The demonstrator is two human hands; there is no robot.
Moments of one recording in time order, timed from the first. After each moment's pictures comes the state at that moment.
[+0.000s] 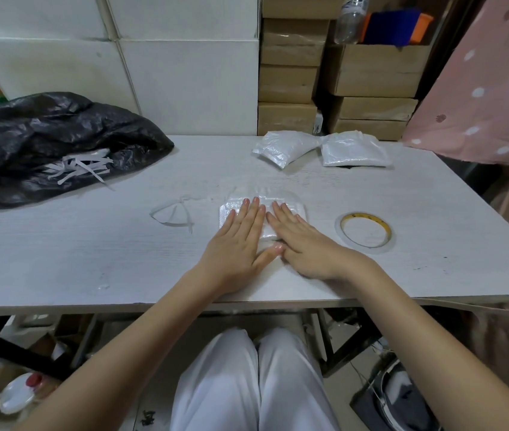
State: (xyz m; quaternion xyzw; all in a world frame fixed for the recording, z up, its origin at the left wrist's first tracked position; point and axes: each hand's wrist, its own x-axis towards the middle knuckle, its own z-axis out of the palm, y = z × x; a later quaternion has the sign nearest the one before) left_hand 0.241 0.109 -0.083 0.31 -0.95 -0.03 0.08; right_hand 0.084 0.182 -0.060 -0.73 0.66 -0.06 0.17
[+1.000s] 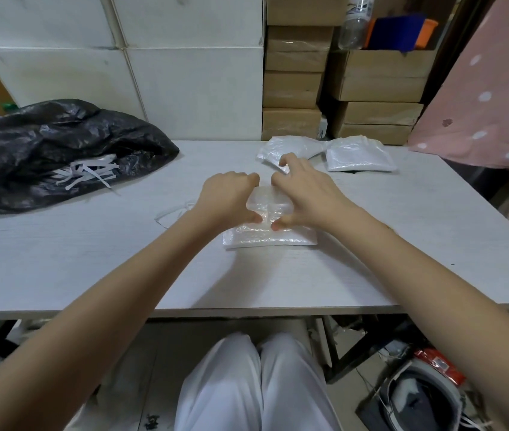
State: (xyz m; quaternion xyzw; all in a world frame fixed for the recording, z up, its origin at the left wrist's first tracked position) left_hand 0.221 0.061 -0.001 0.38 -0.92 0.04 0.07; right_hand 0.072 0.129 -0.003 -0.72 0.68 -0.04 -0.10
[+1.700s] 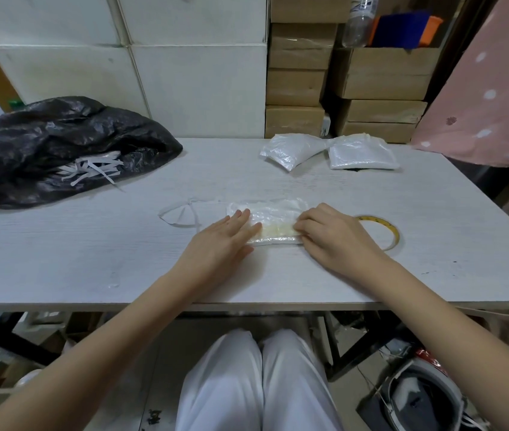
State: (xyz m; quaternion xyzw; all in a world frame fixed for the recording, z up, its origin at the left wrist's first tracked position) left_hand 0.280 0.098 -0.067 0.26 -0.95 -0.01 0.15; right_hand 0.060 0.191 -0.055 -0.77 0.60 -0.18 -0.13
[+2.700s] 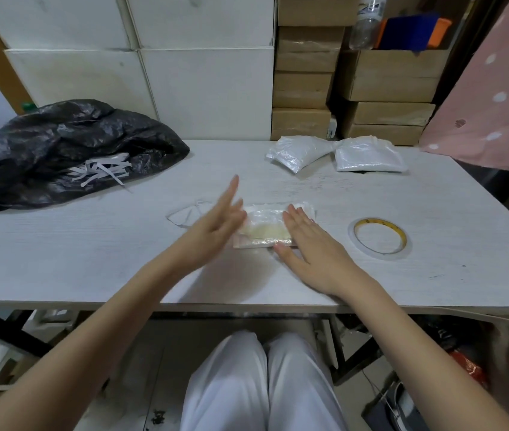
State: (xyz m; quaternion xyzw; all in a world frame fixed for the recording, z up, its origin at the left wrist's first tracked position) left_hand 0.292 0.096 -0.030 0.31 -0.81 -0.45 0.21; right_hand 0.097 0.186 -0.072 -0.68 0.71 -0.15 0.11
